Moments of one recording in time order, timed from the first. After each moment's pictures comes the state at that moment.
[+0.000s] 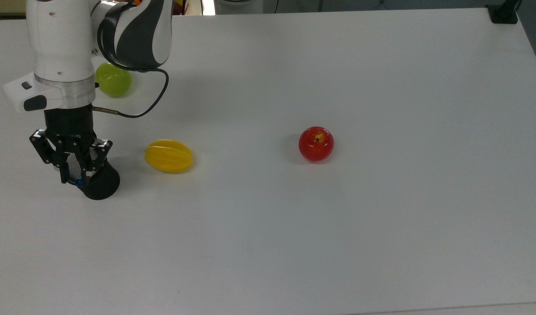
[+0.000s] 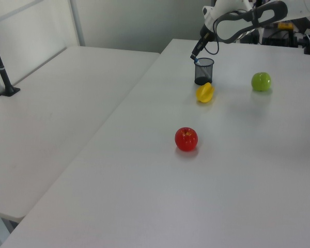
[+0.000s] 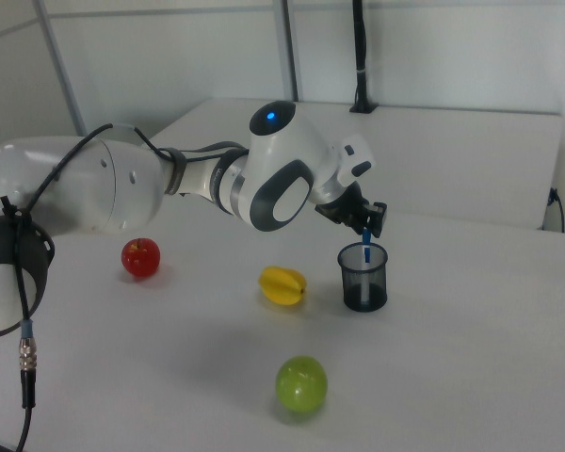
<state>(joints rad) -0.17 0.61 -0.09 -1.44 0.07 2.63 -0.29</state>
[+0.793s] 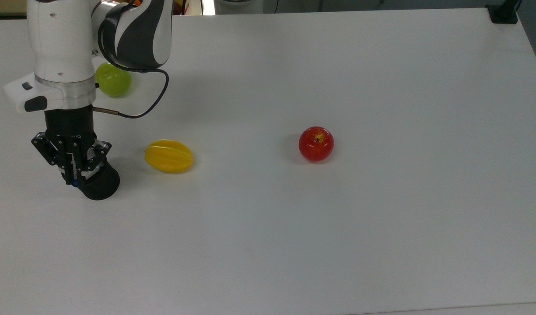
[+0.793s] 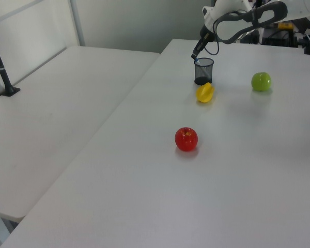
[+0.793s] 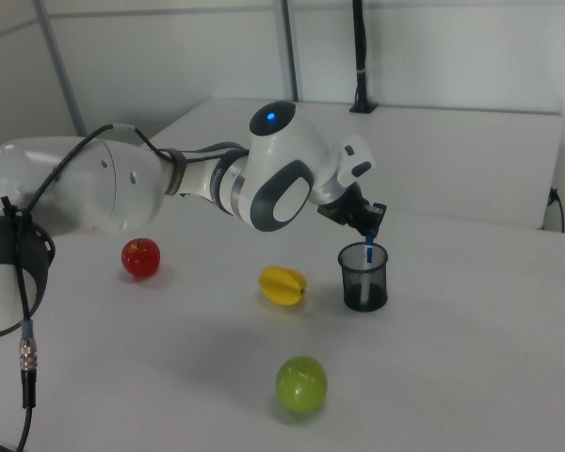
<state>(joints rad) -0.17 0.61 -0.09 -1.44 0.07 2.63 -0.29</state>
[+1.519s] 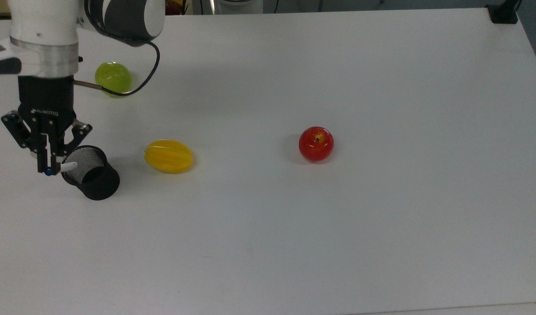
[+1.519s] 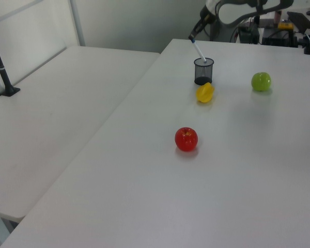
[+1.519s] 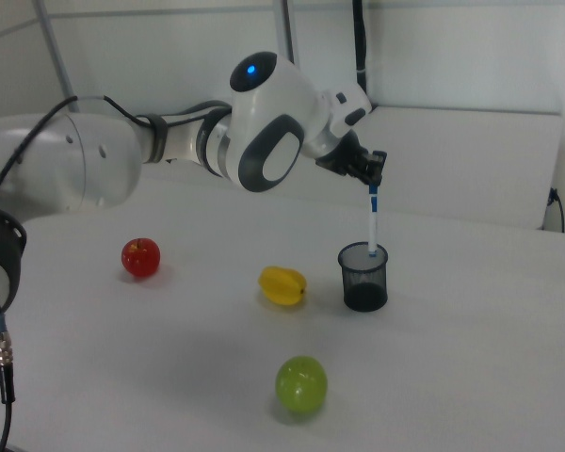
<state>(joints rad) -0.17 0.52 -0.09 -1.39 0.07 2.63 -0.29</state>
